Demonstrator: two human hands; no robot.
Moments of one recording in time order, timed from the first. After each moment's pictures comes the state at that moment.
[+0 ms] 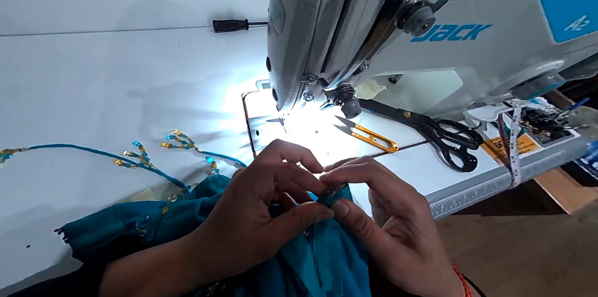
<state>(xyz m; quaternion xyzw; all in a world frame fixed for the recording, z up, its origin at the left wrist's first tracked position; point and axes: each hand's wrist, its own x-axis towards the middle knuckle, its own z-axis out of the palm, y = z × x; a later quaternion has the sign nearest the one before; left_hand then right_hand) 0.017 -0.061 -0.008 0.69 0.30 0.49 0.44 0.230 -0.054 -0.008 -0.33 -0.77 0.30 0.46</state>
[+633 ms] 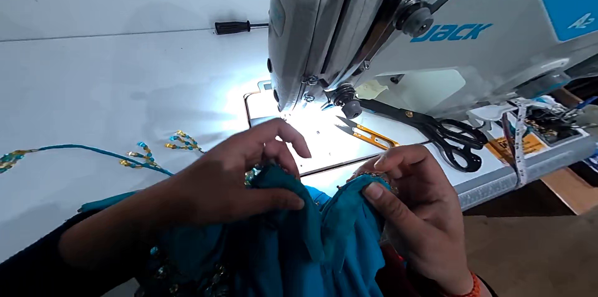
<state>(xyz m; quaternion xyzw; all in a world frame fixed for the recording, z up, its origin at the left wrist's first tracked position) -0.023 -0.027 0.023 0.75 0.30 0.33 0.49 0.243 -0.050 -0.012 -0.29 -0.66 0.44 0.54</state>
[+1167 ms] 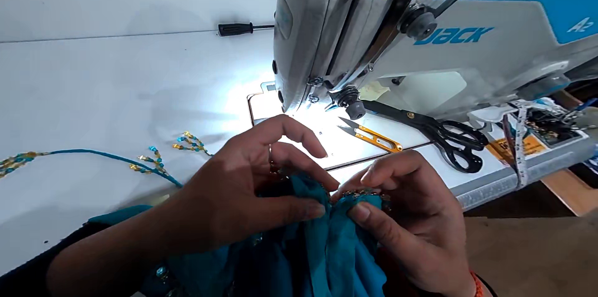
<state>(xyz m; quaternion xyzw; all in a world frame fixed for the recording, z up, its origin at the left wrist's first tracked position) -0.009 -0.048 0.038 0.66 0.28 0.40 0.57 0.230 -0.053 0.001 -0.24 -0.72 0.40 0.51</state>
